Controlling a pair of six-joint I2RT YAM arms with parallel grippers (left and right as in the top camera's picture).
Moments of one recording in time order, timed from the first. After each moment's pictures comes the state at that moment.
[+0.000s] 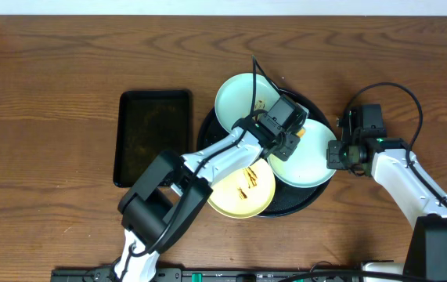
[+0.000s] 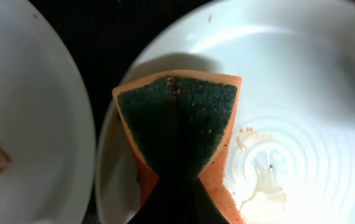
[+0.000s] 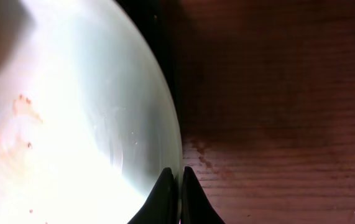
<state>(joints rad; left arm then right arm) -0.78 2.04 1.36 -0.34 0.09 -0.15 0.06 1.54 0.81 -0.54 -0.01 0.13</state>
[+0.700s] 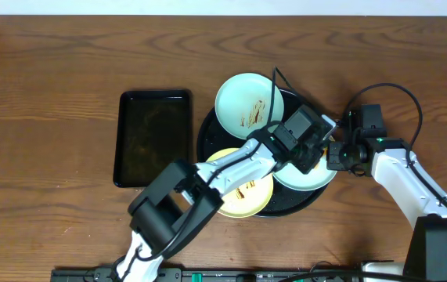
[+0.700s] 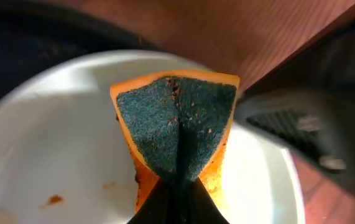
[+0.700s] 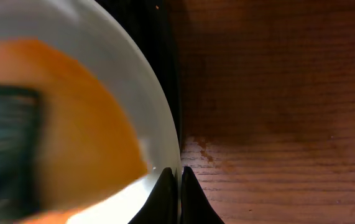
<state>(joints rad) -0.88 2.07 1.37 -0.21 0.24 -0.16 0.06 1.54 0.81 -0.55 -0.01 0.13</state>
